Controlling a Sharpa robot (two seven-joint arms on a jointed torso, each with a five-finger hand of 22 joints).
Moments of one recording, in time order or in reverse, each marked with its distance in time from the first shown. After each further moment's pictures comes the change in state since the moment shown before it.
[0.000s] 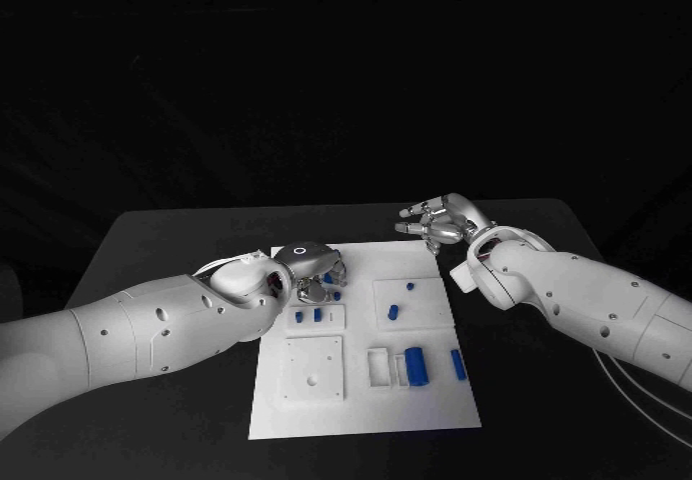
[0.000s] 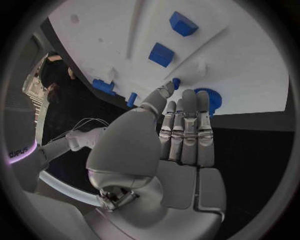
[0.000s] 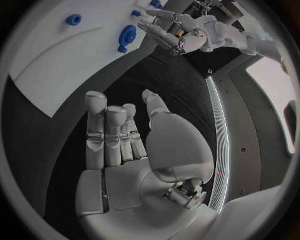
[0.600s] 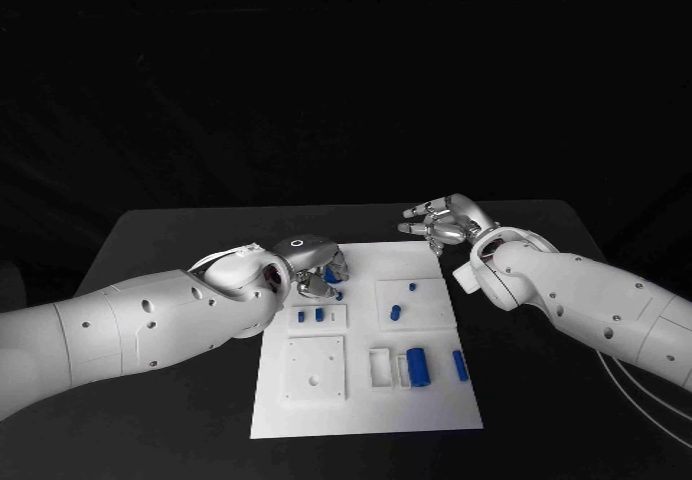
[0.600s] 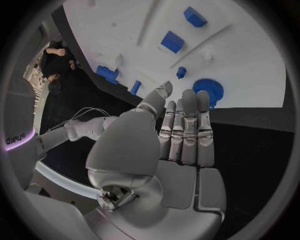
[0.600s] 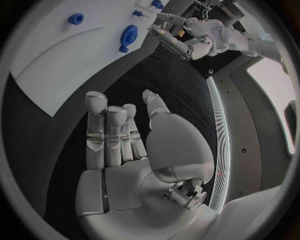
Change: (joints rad) left arm 0.033 -0.044 0.001 0.081 0.071 0.004 -0.031; left_hand -0.009 -0.009 -0.016 0.004 -0.006 -0.004 0.004 0.000 0.001 0.000 0.009 0.000 0.000 0.004 0.004 -0.007 0.010 0.000 -0.006 0.006 0.007 0.000; right arm 0.000 -0.001 0.000 -0.004 0.000 0.000 -0.001; right_hand 0.000 0.000 0.000 0.000 0.000 0.000 0.000 0.000 0.000 0.000 0.000 0.000 0.002 0.000 0.000 0.000 0.001 0.000 0.000 0.000 0.000 0.000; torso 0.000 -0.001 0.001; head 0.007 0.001
